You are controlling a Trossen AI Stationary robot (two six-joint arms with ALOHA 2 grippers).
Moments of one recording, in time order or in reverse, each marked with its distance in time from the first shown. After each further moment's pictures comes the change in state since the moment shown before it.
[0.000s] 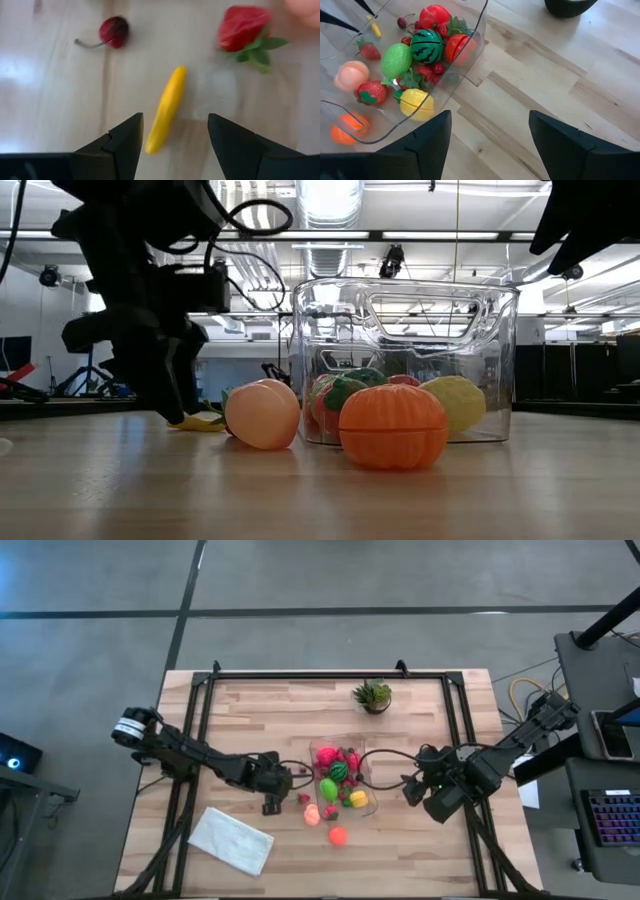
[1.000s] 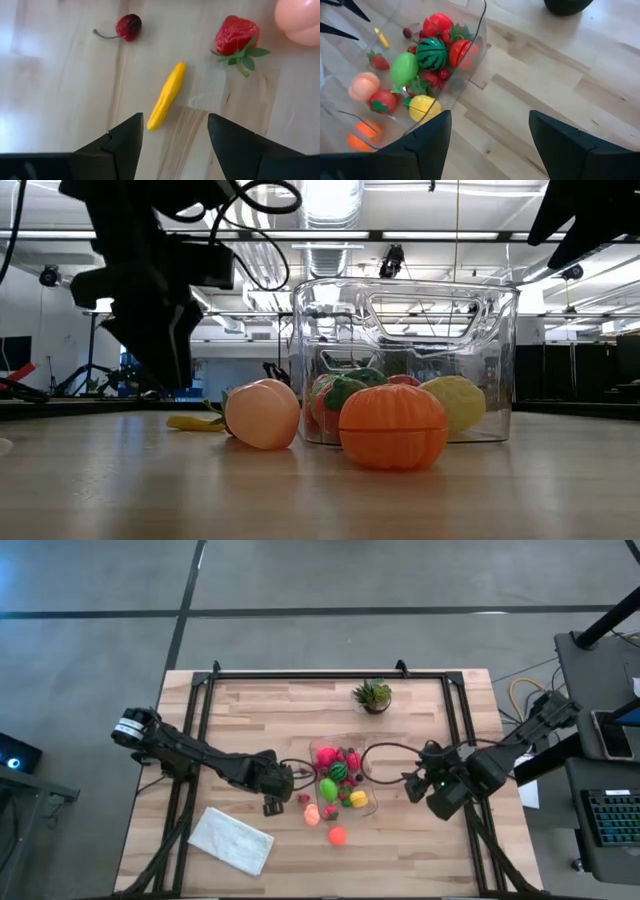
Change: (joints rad) left arm -0.022 -0.001 0.160 -0.264 -0.003 -0.130; right arm 0.000 -0.038 0.003 -0.001 0.007 0.053
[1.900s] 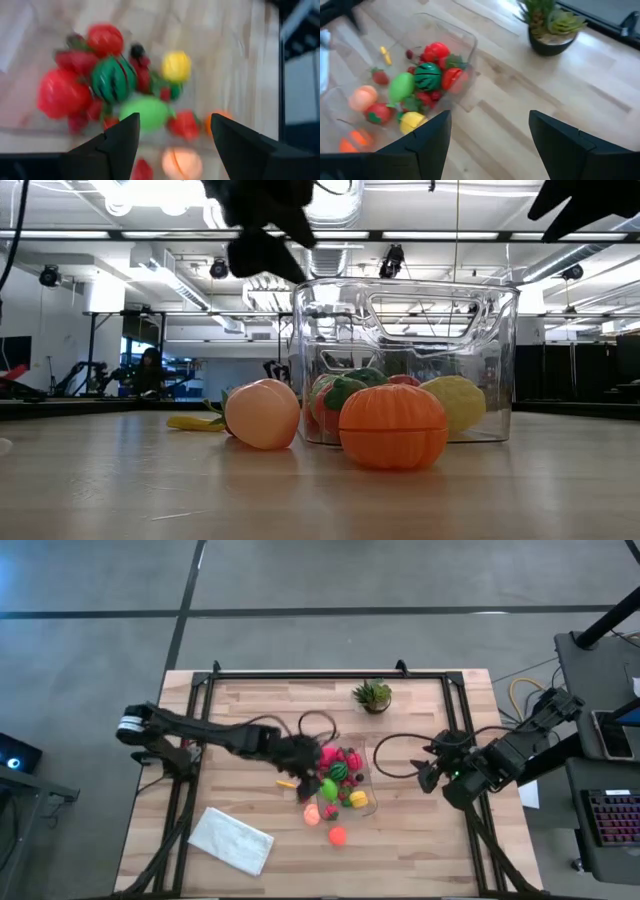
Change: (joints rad) left arm 0.190 0.018 0.316 0.159 0.295 -0.054; right arm 0.014 -0.105 0.049 -0.124 0.107 -0.117
